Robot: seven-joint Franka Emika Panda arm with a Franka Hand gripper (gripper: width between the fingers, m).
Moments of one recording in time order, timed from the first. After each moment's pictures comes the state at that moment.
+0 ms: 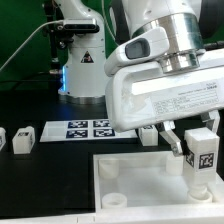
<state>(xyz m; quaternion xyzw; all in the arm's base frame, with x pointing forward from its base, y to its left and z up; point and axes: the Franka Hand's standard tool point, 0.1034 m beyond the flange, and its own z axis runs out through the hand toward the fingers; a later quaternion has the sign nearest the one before) 0.617 0.114 0.085 -0.96 -0.11 -0.25 0.06</state>
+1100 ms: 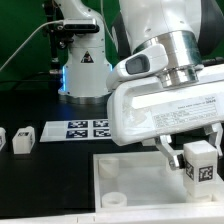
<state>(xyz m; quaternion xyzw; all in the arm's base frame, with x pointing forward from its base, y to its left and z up) 0.615 0.116 0.068 -0.96 -0.11 -0.27 0.06</state>
